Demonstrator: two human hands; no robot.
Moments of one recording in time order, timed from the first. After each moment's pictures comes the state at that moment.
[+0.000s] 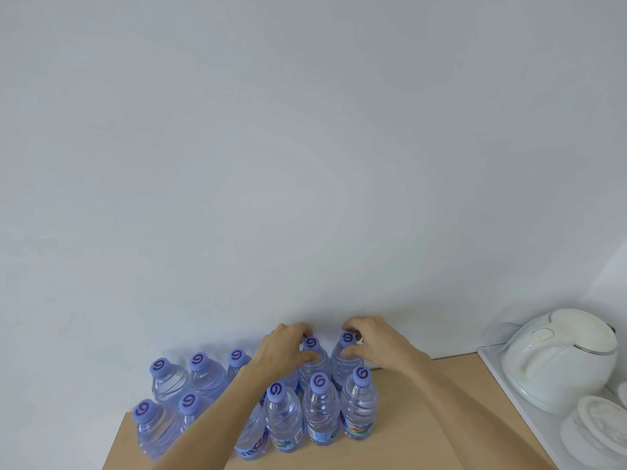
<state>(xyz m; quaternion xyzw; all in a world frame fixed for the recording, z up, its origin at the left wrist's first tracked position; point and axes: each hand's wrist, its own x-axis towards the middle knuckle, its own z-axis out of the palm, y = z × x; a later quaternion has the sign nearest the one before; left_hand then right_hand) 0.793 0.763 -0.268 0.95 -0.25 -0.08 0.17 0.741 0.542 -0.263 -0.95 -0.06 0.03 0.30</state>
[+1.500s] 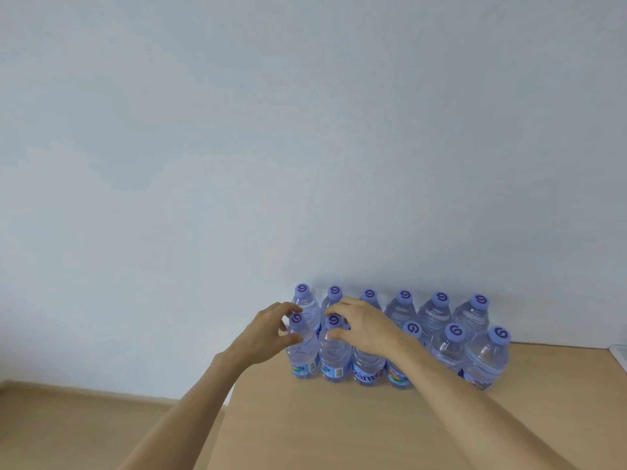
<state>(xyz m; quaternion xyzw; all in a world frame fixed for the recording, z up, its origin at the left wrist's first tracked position) 0.726 1.050 -0.278 0.94 -0.16 -0.07 0.29 0.731 0.807 -0.270 -0.94 -0.22 0.05 0.25</state>
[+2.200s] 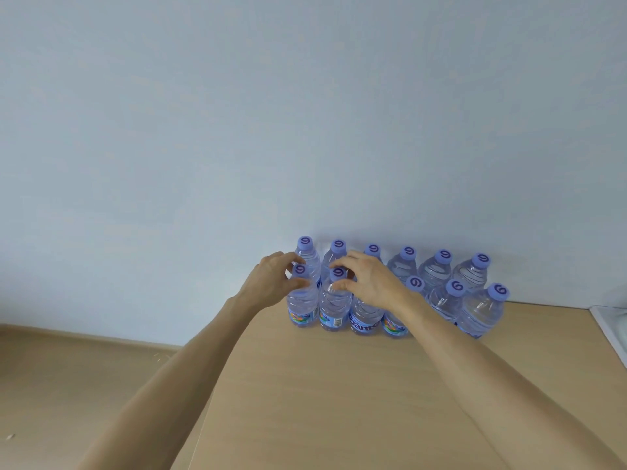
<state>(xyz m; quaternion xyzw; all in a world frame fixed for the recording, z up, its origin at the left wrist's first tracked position) 0.733 1.045 -0.284 0.95 -0.13 -0.03 0.29 0.724 0.809 -0.267 -0.94 -0.19 0.06 0.27</state>
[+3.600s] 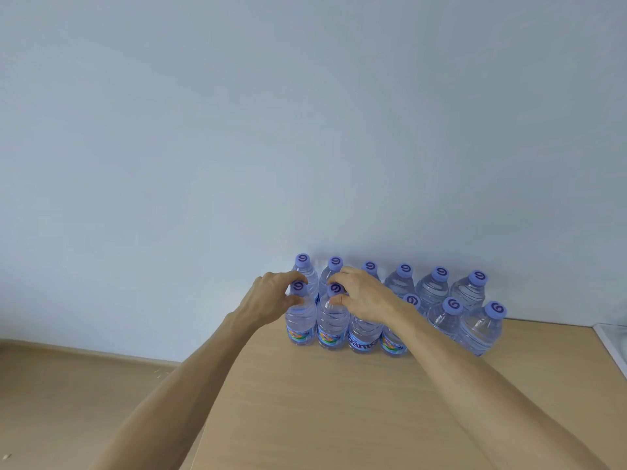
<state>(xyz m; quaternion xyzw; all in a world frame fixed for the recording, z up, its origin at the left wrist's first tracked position) 0.734 1.038 -0.278 0.96 -0.13 -0.03 0.23 0.731 0.813 -0.258 -0.95 -0.21 0.08 0.21</state>
